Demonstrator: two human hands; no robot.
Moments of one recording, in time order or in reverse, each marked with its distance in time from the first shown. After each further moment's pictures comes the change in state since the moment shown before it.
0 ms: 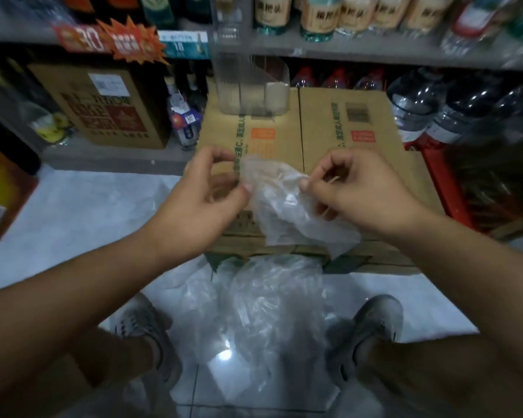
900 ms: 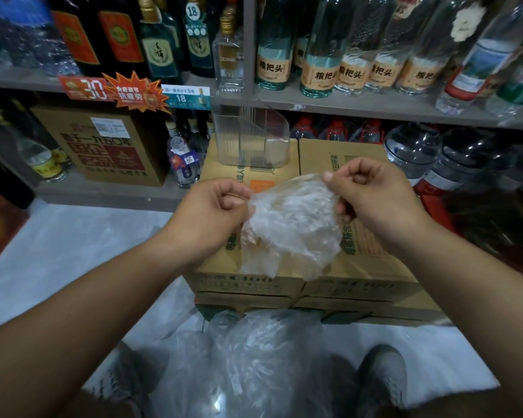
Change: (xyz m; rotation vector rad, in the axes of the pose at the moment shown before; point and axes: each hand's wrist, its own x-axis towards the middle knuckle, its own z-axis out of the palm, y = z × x) left_hand 0.082 0.015 -0.001 -0.017 0.048 -0.139; right_hand 0.074 0.001 -0.032 0.252 0.217 0.056
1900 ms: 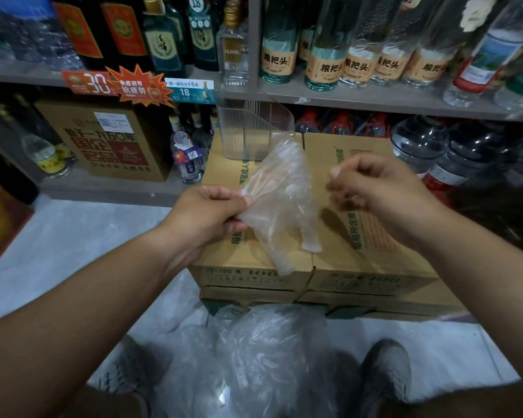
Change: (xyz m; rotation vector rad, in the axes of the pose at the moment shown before) left_hand 0.011 -0.015 -0.005 -0.401 0.077 -0.324; right_hand 0.003 0.002 -0.009 -0.070 -0.178 0.041
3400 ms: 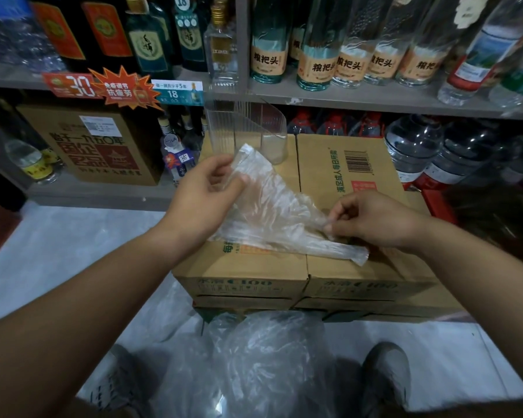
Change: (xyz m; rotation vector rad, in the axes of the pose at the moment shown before) left_hand 0.038 0.000 0.002 0.462 0.067 0.526; right_hand 0.026 0.045 -0.017 -0.456 -0.224 0.166
